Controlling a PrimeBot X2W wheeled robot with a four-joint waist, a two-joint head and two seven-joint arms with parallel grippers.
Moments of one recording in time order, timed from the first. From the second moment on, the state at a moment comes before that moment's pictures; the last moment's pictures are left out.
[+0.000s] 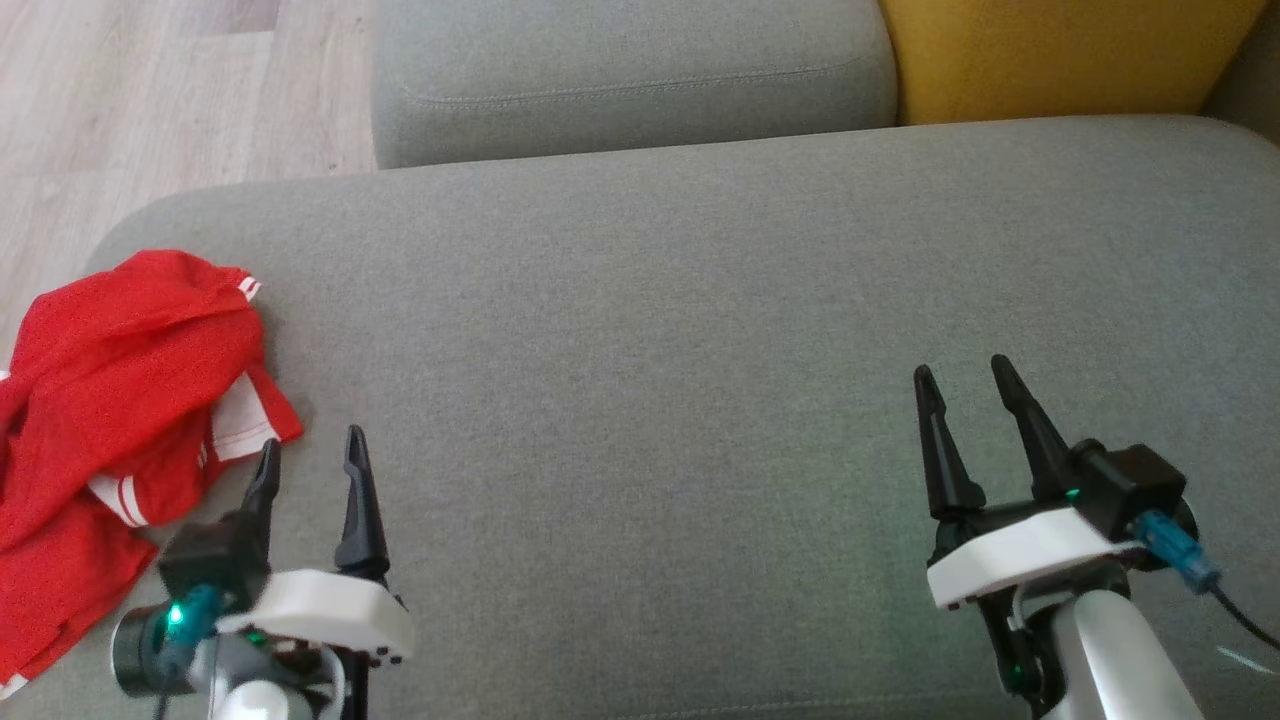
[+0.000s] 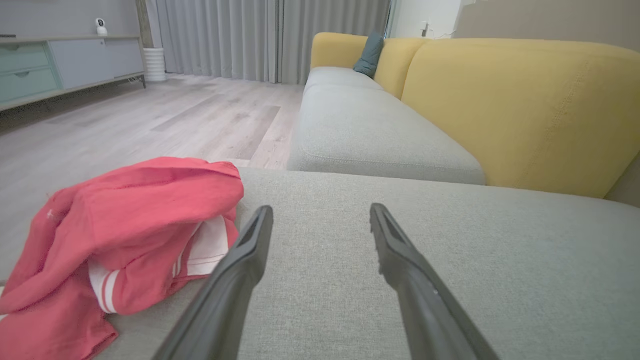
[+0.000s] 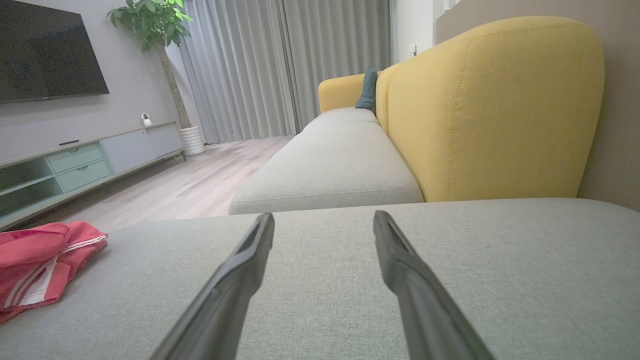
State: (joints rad) left arm 0.04 0.19 -0.25 0.03 -0.34 0.28 -0.16; right arm -0.09 -0.04 0.10 0.22 0.17 0.13 -0.15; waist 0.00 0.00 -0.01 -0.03
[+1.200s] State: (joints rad) left arm 0.07 0.25 -0.40 -0.05 -0.09 0.43 -0.25; right arm -0.13 -0.04 0.13 0.25 -0.04 0.13 -0.25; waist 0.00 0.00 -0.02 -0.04
